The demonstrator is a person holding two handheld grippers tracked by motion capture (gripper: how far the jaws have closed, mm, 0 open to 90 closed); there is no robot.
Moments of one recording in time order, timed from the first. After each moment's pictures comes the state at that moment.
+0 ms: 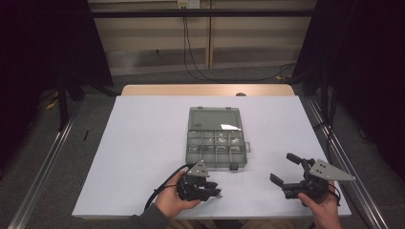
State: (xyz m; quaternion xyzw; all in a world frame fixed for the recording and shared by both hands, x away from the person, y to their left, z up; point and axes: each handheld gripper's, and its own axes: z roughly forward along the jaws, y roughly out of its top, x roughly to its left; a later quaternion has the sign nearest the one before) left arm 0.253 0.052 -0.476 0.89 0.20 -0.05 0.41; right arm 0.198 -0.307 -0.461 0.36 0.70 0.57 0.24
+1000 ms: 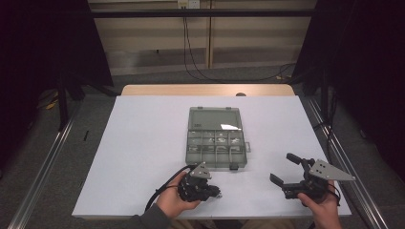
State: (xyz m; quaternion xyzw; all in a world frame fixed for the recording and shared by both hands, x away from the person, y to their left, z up) left arm 0.253 0.050 -0.480 0.90 0.19 -0.05 0.40; right arm 0.198 -0.307 -0.461 0.36 0.70 0.57 0.24
